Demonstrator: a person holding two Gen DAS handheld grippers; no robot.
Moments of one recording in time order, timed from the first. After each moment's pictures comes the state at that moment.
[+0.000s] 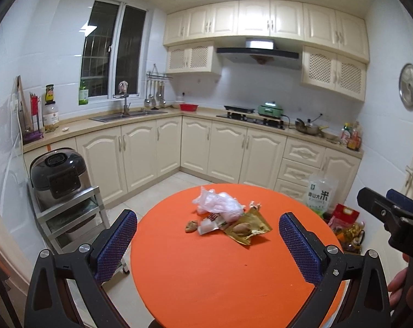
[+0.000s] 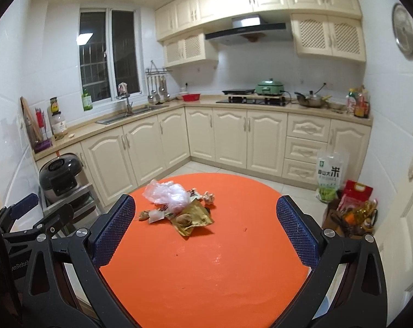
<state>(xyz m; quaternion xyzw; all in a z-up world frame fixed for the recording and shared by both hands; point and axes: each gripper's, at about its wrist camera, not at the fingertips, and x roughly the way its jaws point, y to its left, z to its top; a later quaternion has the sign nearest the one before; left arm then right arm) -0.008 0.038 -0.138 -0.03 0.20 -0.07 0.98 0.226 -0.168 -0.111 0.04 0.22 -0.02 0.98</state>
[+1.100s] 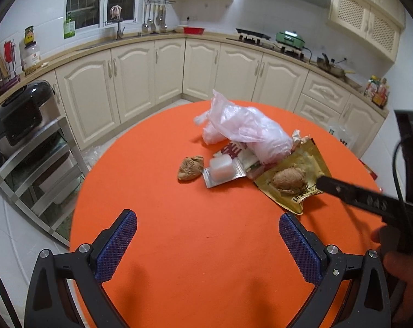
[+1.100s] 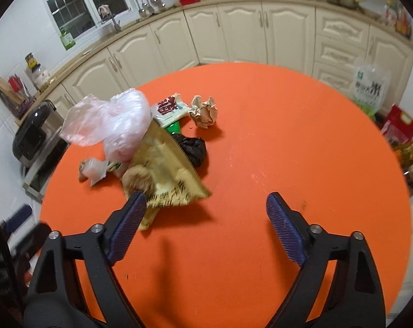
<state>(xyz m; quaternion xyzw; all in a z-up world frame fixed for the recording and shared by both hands) 0.329 0.000 -0.195 -0.04 0.39 -0.07 0.92 0.445 -0.234 -0.307 0.14 0.45 0.06 0.88</state>
